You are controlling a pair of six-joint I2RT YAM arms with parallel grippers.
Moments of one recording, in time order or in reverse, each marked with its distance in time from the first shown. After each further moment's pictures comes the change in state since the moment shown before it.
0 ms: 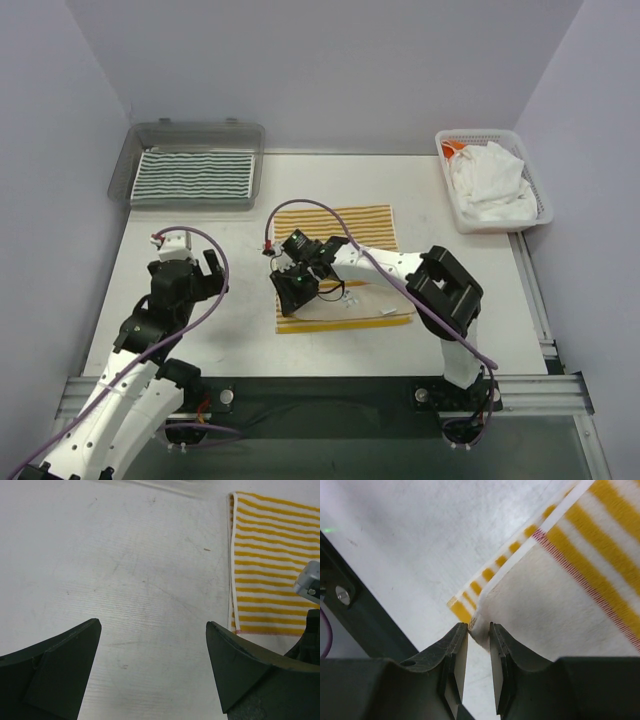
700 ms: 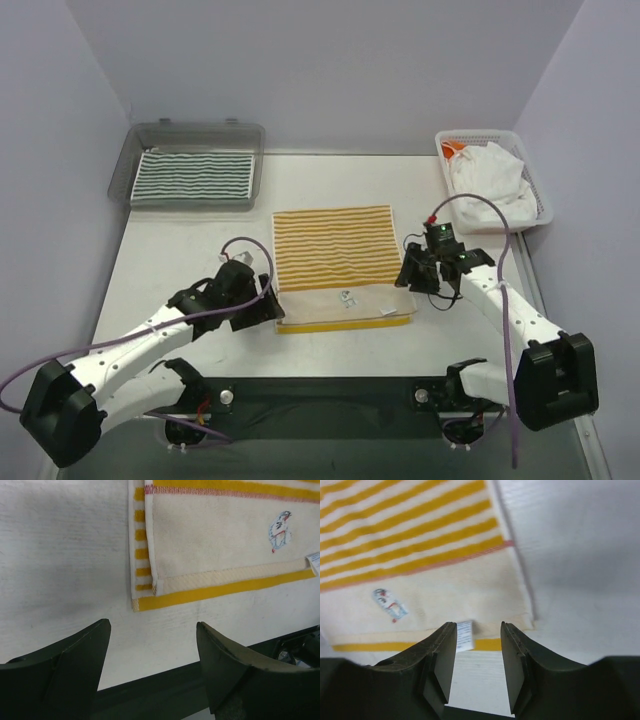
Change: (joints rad) left arm -0.295 0.387 -0.014 -0.002 0.391 -0.499; right arm -0.619 -0.738 -0.573 -0.122 0.270 0.219
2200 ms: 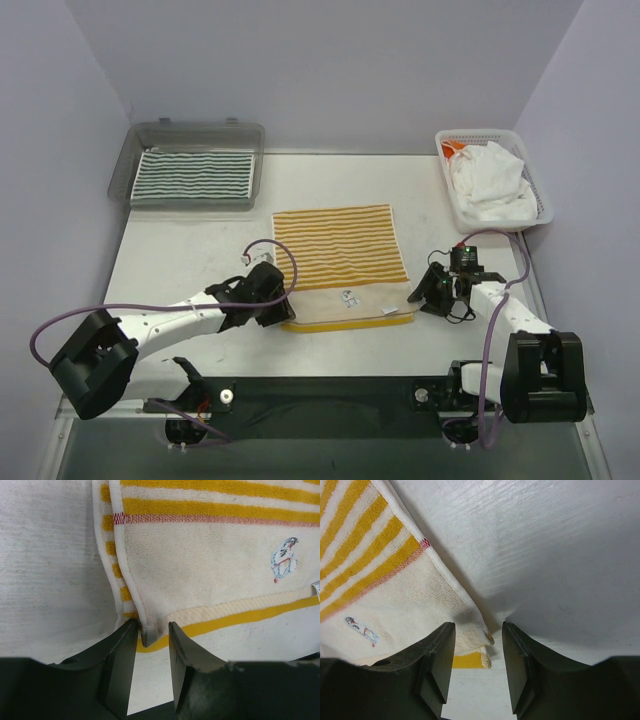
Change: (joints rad) left arm -0.154 0.297 0.014 0.230 -0.103 -0.147; right arm -0.302 -0.009 -0.277 0.163 -0.128 0.083
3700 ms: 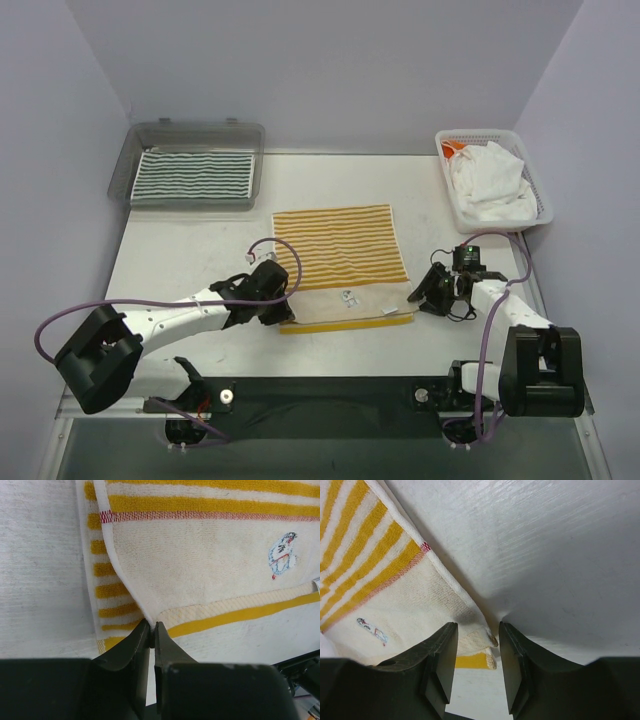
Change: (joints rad) left arm -0.014 0.035 0.044 -0.025 0.008 0.006; right arm -0.027 0.029 0.002 0.010 -0.050 0.026
